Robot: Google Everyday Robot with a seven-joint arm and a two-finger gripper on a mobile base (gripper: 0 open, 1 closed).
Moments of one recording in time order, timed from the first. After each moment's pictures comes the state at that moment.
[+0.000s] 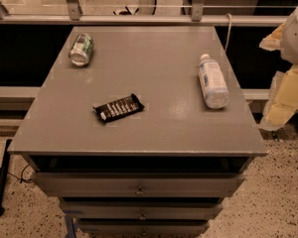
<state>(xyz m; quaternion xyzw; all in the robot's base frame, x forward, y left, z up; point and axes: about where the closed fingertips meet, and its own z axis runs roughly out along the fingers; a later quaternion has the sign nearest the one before) 0.438 -0.217 0.976 -0.60 0.78 -0.03 0.16</state>
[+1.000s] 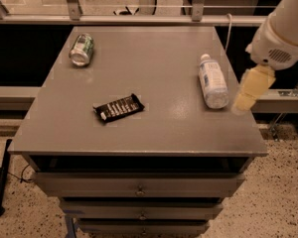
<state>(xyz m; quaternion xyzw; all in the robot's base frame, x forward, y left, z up) 0.515 -0.227 0.924 -0.54 0.82 -0.04 0.16</state>
